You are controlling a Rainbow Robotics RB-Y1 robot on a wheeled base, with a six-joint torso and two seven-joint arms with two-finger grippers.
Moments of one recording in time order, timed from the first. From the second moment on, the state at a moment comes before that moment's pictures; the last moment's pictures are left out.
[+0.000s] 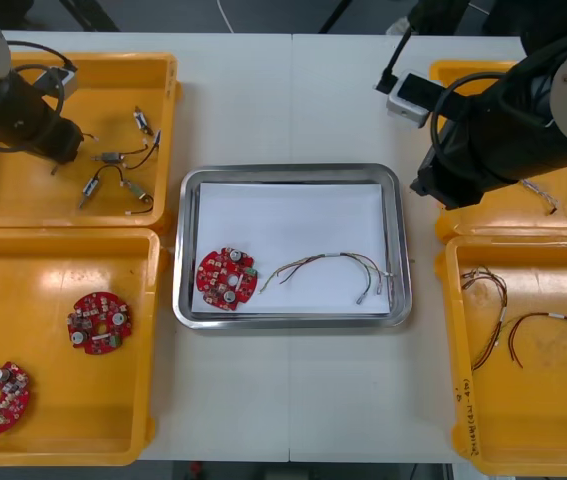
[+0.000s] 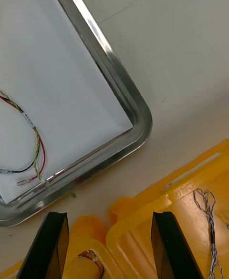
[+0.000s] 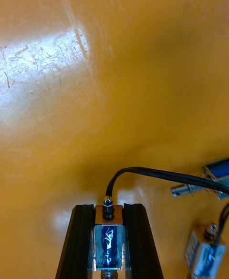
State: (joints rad) right arm -0.66 -0.49 0.05 -2.09 -0.65 1.92 2.00; left arm -1.09 0.69 -0.22 -0.61 0.77 1.22 -2.00
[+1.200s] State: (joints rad) right arm -0.56 -0.55 -0.36 -1.87 -0.48 1.92 1.89; left arm -0.98 0.74 -0.19 -1.45 0.75 1.73 -1.47
